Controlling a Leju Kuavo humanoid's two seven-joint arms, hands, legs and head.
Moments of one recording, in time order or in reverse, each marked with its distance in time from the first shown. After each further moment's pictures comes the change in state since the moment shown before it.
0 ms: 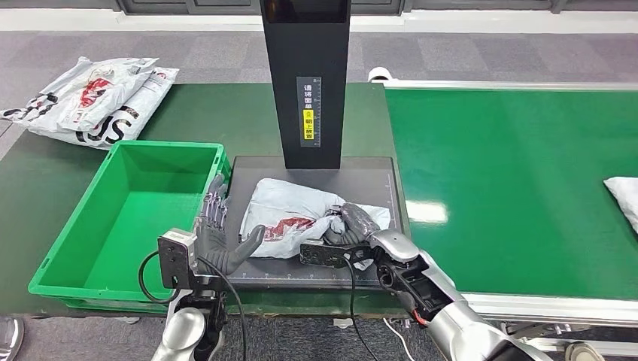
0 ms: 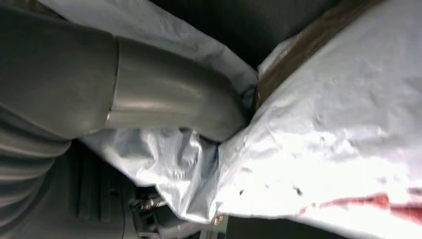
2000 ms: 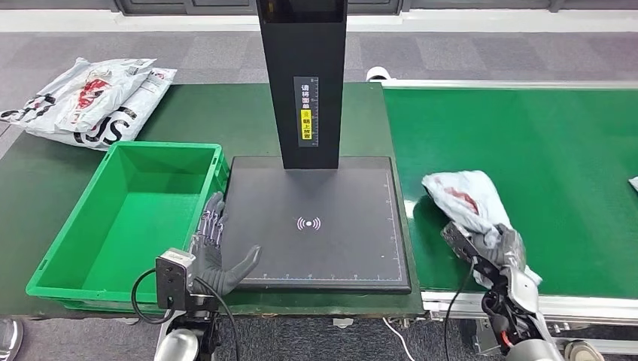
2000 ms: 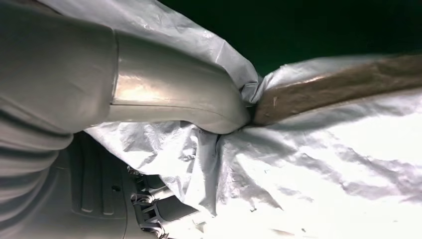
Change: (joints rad) left arm 0.105 0.025 -0.006 -0.076 -0.044 -0.002 0.020; right arm 0.184 -0.191 -0.800 0.070 0.194 -0.431 0.088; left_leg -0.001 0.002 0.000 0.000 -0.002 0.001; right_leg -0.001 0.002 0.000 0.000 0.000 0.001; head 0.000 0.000
